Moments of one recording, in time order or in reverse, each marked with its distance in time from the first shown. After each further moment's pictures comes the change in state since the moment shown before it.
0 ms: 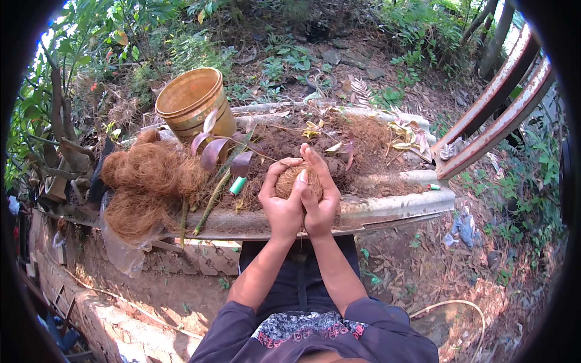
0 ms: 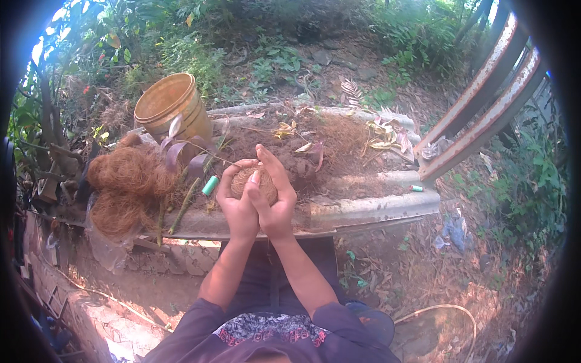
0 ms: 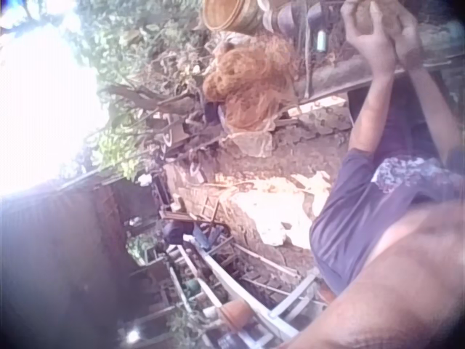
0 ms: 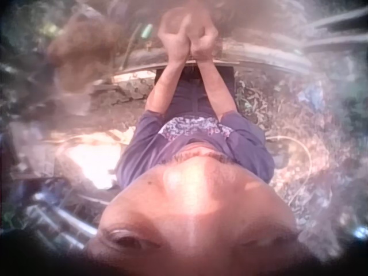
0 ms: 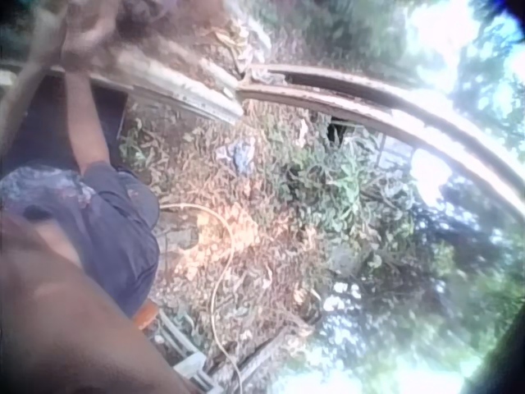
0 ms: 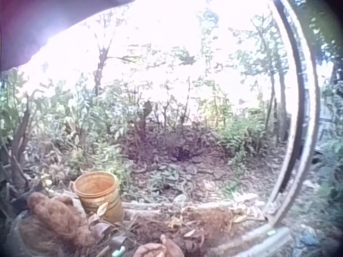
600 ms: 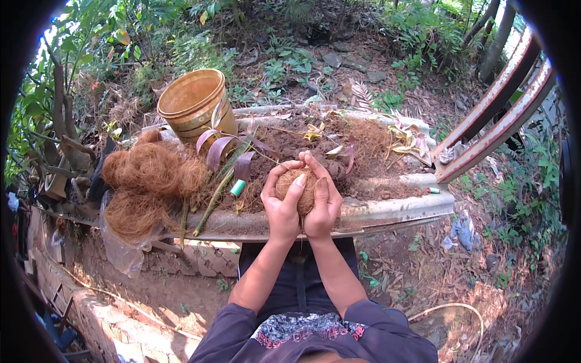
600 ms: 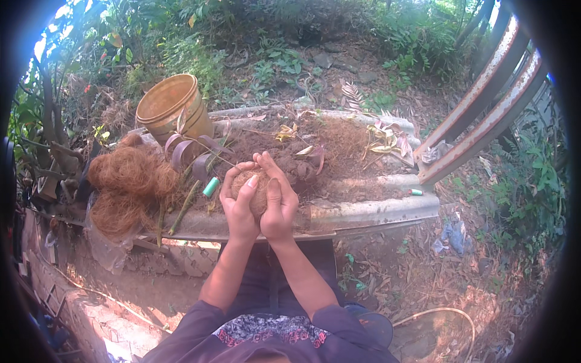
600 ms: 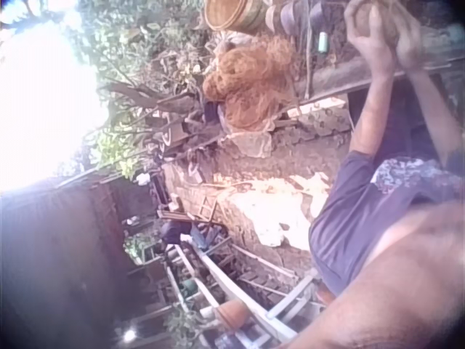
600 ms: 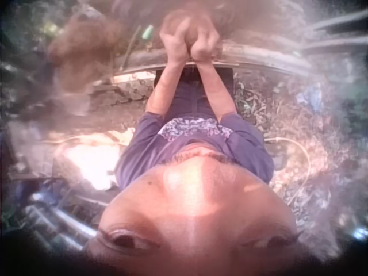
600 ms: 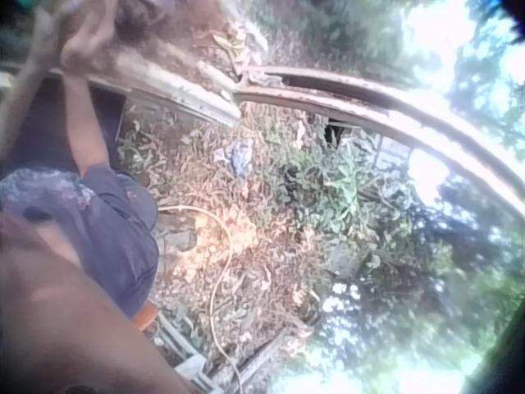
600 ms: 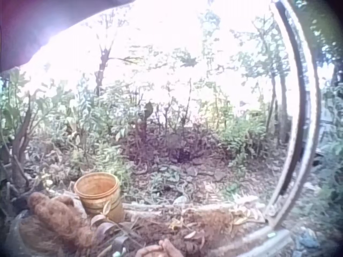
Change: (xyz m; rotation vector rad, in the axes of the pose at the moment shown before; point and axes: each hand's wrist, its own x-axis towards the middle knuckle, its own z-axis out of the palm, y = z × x) left_hand -0.002 -0.002 -0.005 -0.378 -0.030 -0.236; right_hand -0.007 0.006 -0.005 0.153 0.010 0.158
